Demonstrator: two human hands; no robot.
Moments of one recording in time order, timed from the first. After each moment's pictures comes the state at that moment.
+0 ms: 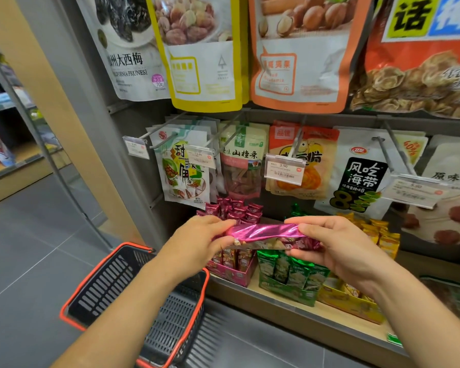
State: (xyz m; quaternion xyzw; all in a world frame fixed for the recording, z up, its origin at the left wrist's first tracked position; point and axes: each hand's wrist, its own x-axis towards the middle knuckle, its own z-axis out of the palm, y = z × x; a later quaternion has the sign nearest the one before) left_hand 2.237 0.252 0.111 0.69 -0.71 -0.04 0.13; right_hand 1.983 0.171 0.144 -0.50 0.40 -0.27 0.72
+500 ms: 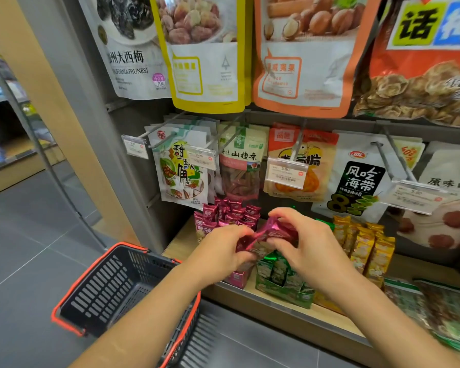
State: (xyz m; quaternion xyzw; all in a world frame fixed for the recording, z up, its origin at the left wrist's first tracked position) left_hand 2.202 0.230 0.093 0.67 -0.69 -0.15 0.23; right_hand 2.010 0.184 0.132 -0.86 0.37 -0.27 0.22
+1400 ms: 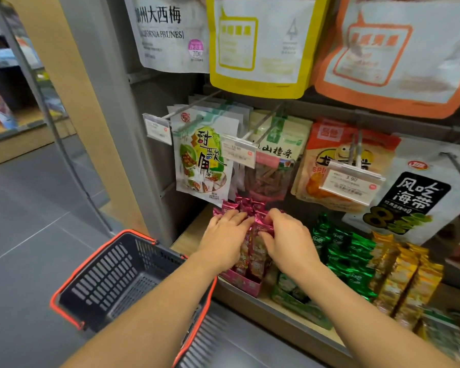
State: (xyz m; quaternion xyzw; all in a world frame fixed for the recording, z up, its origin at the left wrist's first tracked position) left_hand 2.271 0.177 0.019 0.74 -0.67 0.03 0.06; right_hand 2.119 0.132 0.066 -0.88 0.41 -0.20 0.11
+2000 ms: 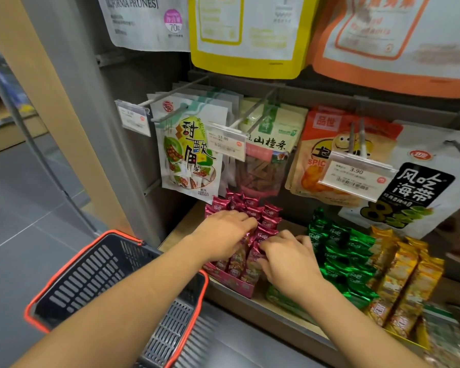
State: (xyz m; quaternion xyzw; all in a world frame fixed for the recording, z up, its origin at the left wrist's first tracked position) left_hand 2.282 0.148 0.020 0.62 -0.79 0.02 0.02; right_hand 2.102 0.126 0.025 -0.92 0.39 -0.02 0.01
